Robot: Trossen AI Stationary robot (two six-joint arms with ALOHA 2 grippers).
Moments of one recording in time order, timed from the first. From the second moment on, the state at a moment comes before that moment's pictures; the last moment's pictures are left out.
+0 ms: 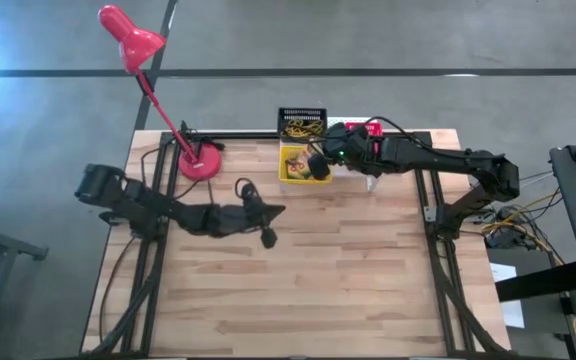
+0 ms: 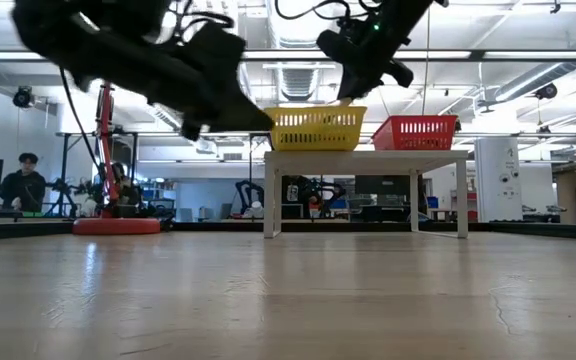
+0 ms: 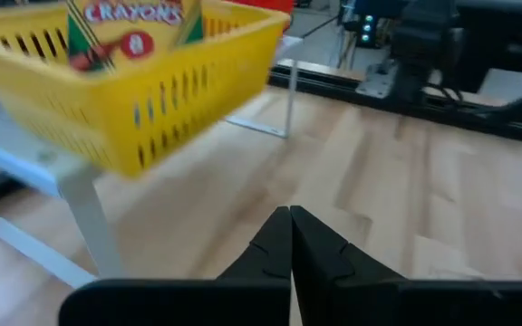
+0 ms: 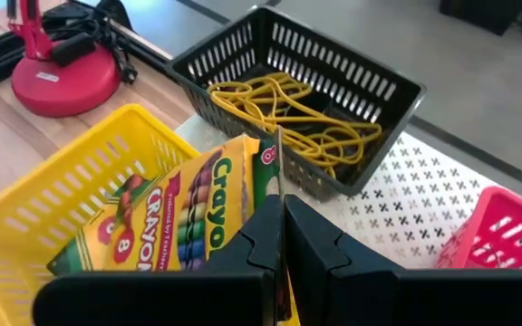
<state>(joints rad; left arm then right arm) -0.12 1.55 0.60 0.63 -0.51 -0.22 -0.25 1.51 1.30 -0.54 0.53 0.45</state>
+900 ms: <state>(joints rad) 0.07 1.72 0.85 0.62 -0.48 -0.10 -0.19 1.51 1.34 -0.55 0.44 0.44</state>
